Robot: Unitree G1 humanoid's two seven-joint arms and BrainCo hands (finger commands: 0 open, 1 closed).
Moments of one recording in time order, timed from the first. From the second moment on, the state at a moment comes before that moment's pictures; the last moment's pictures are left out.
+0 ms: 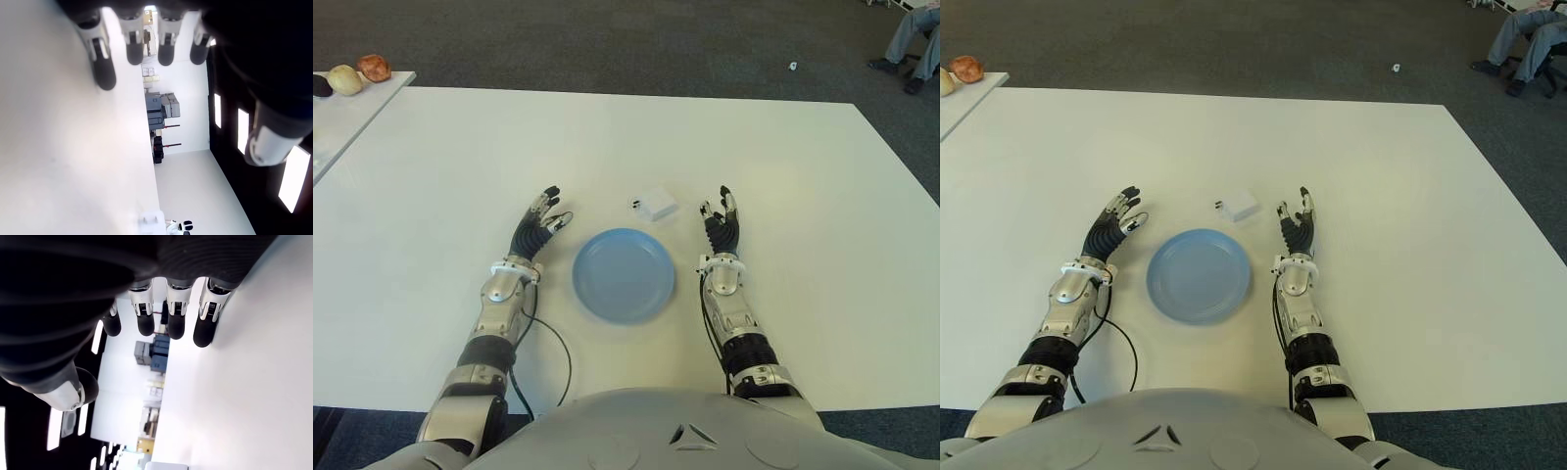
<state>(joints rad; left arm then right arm) -0.10 0.18 0.07 0.67 -0.06 -0.49 -0.21 -0.15 0.01 0.01 0.49 -0.29 -0.19 -0.44</state>
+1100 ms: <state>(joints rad) -0.15 0.16 0.07 0.77 -0.06 -0.57 -0.21 -0.40 -0.10 0.23 0.58 -0.54 0.06 -0.37</state>
